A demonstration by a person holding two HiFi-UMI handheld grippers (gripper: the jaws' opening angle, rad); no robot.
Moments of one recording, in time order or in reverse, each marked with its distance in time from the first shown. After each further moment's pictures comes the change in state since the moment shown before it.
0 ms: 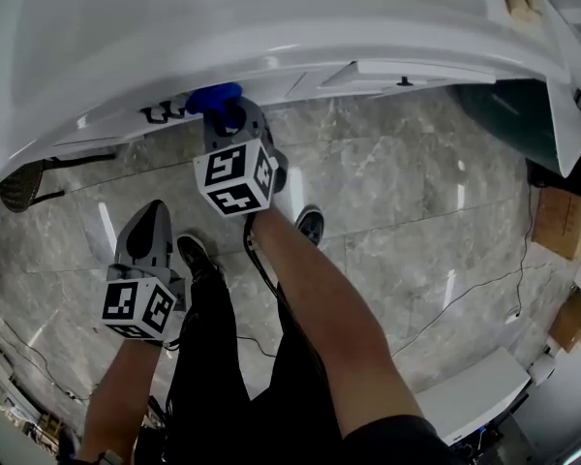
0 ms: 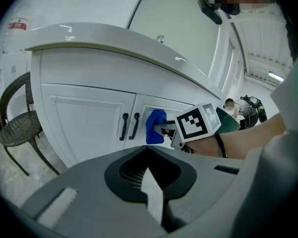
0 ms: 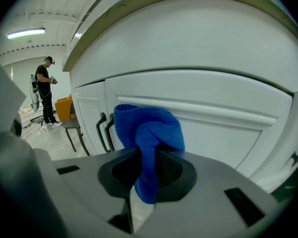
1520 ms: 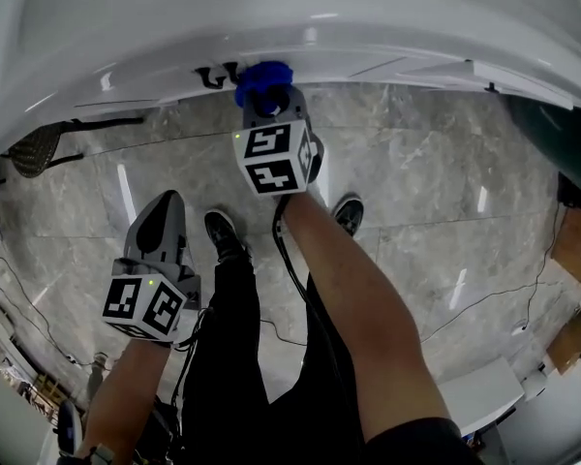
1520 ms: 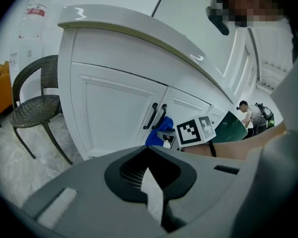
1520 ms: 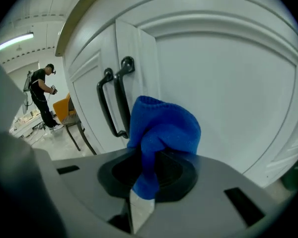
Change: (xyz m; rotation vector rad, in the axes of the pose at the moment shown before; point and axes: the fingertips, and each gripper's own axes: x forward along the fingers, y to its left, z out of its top) left arm -0.017 0.072 -0.033 -0.137 0.045 0.054; right arm 0.061 0.052 -0.058 0.079 0.099 0.026
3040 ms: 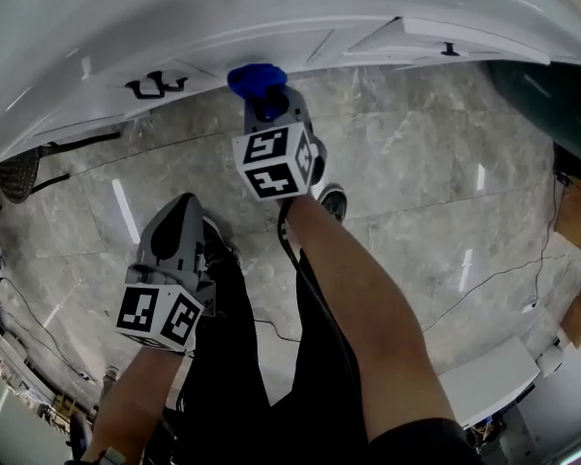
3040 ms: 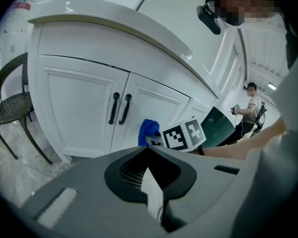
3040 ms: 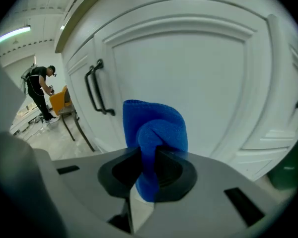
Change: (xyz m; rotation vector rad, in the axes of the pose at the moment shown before) left arm 0.035 -0.105 -0.019 0.046 0.015 -0.125; right arm -0.043 -0.077 -0.050 0.000 0.052 -0.063
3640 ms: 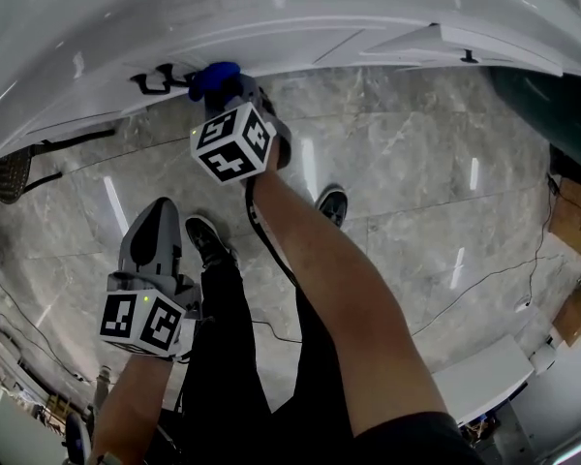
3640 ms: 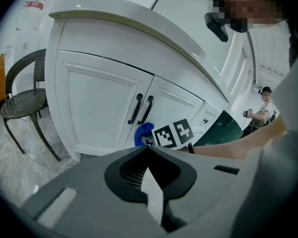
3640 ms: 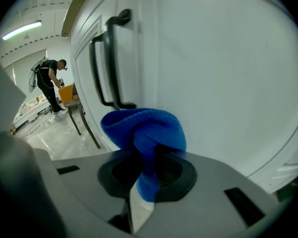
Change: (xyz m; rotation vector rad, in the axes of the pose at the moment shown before) left arm -0.013 0.058 -0.003 -0.061 -0.014 0.069; right arm 0.070 0.071 0.012 -0.108 0.046 0.105
